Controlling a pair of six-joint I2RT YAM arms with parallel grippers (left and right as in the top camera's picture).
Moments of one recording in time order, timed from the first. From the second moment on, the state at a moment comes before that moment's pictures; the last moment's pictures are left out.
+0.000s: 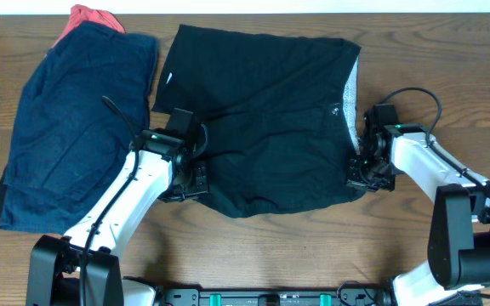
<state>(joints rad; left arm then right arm) -0.30 1.51 0.97 -1.00 0.10 -0.44 0.08 1.74 0.95 -0.82 -0.12 0.31</state>
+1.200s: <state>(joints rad) -0.41 1.13 0.98 -1.11 0.16 -0.41 -0.29 1.29 0.95 -1.06 -0.20 0.22</state>
